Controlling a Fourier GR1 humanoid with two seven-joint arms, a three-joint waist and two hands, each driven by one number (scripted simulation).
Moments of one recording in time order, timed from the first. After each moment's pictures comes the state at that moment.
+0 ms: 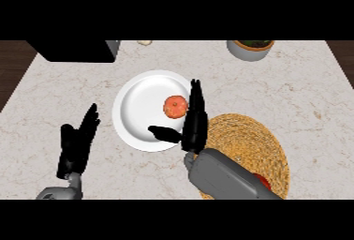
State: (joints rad) left arm -0.04 0.12 -0.05 -1.46 -0.06 0.16 0.22; right arm -0.69 -0.01 0.85 -0.95 0.02 -1.20 0.34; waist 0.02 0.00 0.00
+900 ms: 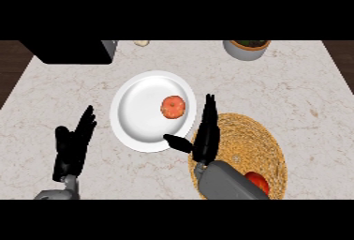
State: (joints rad) left arm -0.02 0.12 -0.02 -1.48 -0.07 0.14 0.22; right arm -0.55 -0.01 0.82 -0.93 0.13 -1.24 0.37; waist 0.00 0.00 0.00
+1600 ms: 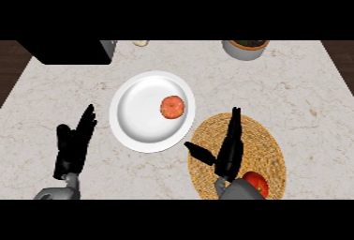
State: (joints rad) left arm -0.04 0.10 0.00 -1.46 -0.08 0.13 0.22; right arm -0.29 -0.07 0.66 -1.12 0.34 -1.21 0.35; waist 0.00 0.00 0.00
